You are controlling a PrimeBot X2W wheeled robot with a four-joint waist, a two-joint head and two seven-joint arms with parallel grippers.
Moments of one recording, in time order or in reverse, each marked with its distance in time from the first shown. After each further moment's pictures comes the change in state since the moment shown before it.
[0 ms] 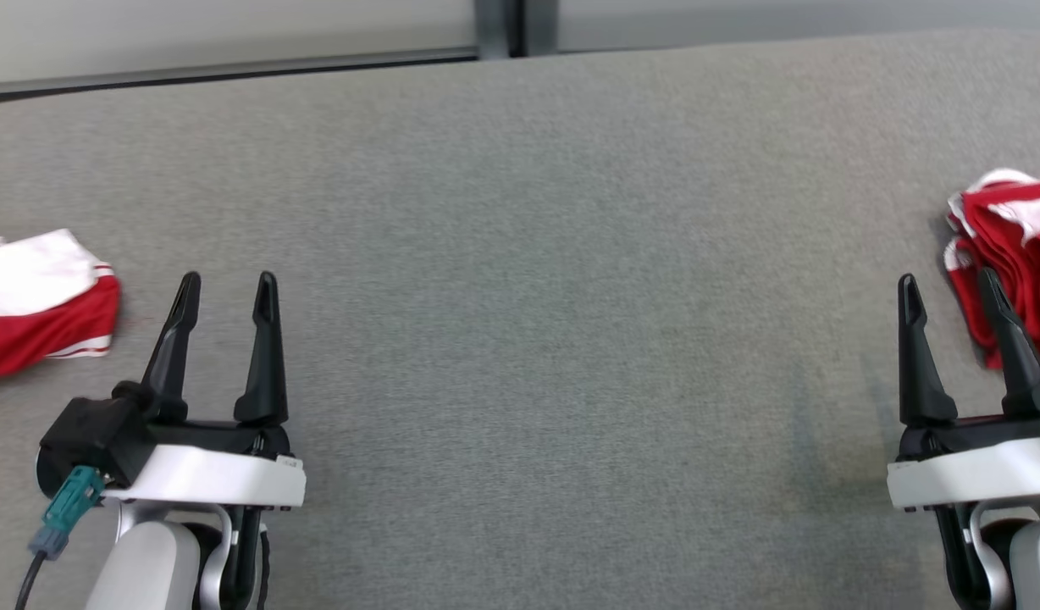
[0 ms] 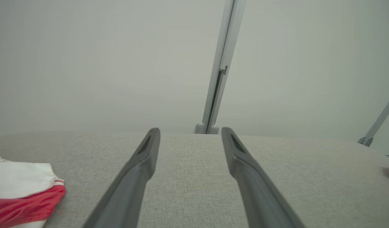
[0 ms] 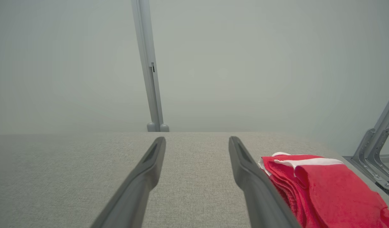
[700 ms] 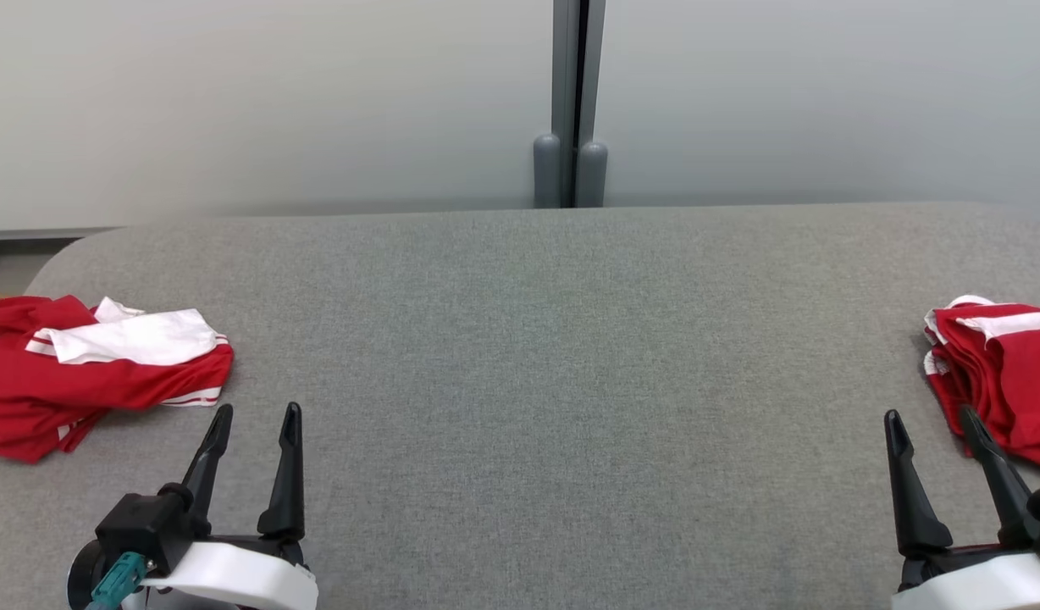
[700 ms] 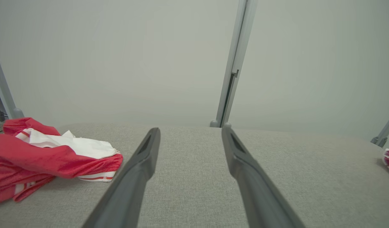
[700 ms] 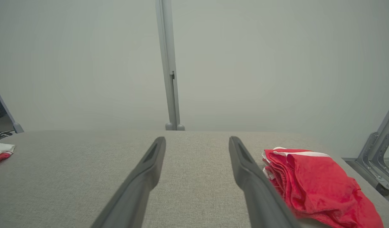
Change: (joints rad) left arm 0.185 0.011 -0.025 0.058 -0.005 0.019 0.024; right arm 0.276 0.014 -0.003 -0.144 0.013 0.000 0.132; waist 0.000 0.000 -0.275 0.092
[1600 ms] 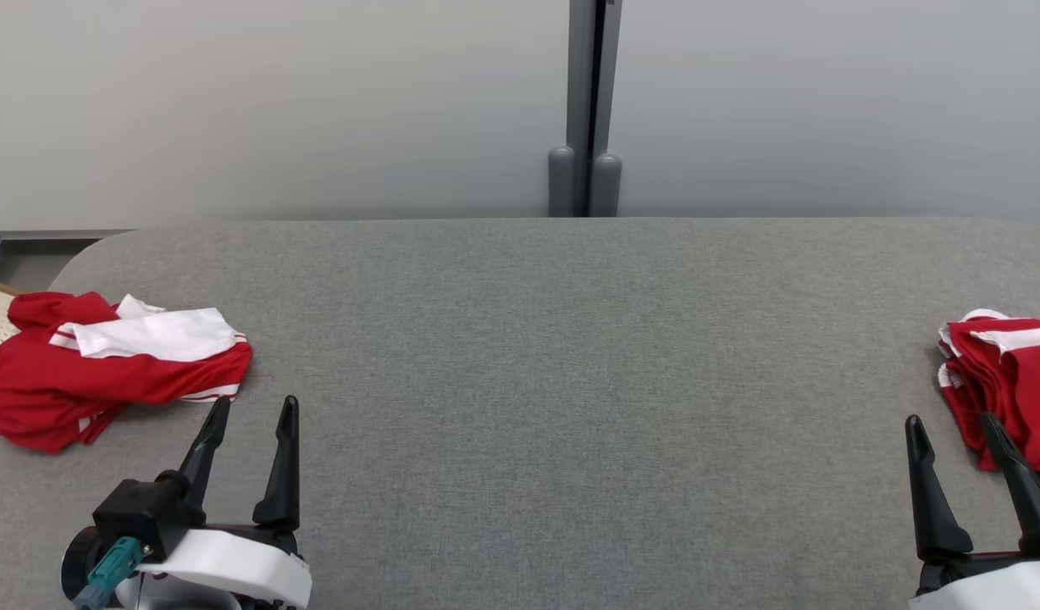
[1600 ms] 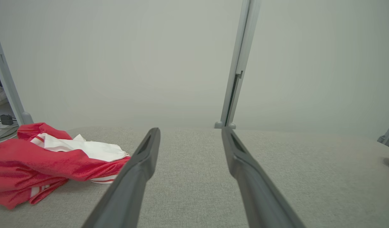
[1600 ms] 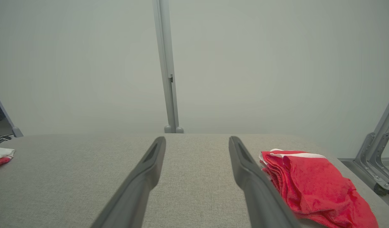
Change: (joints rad) left arm -0.015 0.029 -0.012 0.015 -0.010 0.007 0.017; right arm 0.030 0.006 -0.031 -0.026 0.010 0.000 0.010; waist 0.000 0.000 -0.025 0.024
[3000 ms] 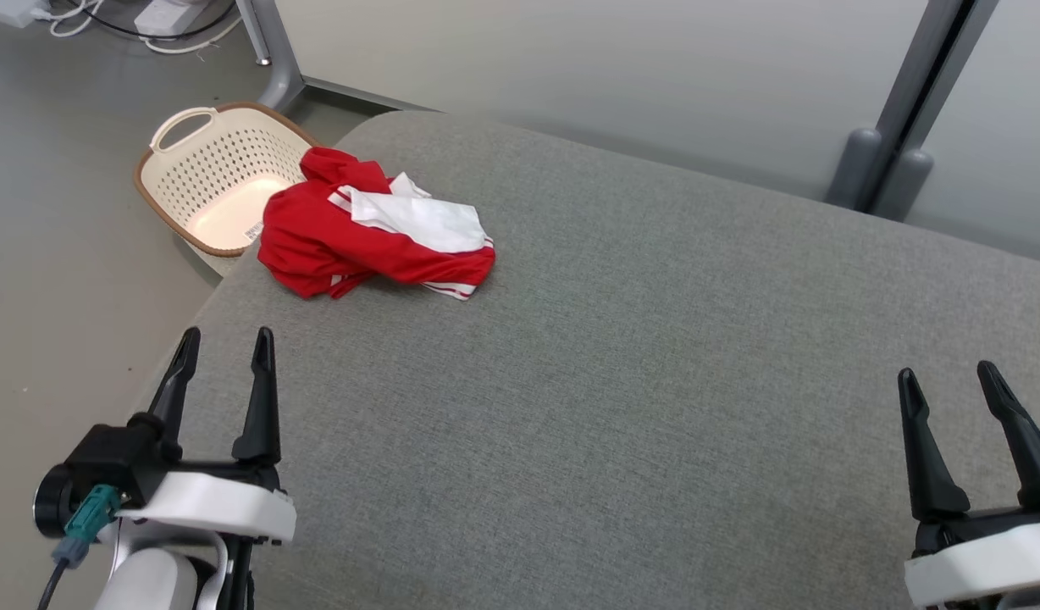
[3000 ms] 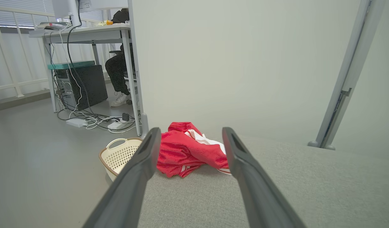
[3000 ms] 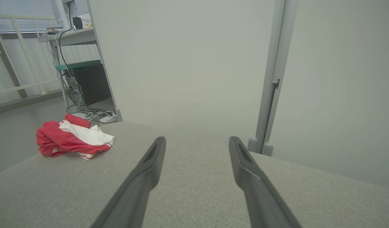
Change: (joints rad) left arm -0.093 0.026 0.003 0.022 0.011 0.019 -0.045; right arm -0.043 -0.008 0.023 -0.077 -0.014 -0.001 0.044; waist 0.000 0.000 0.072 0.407
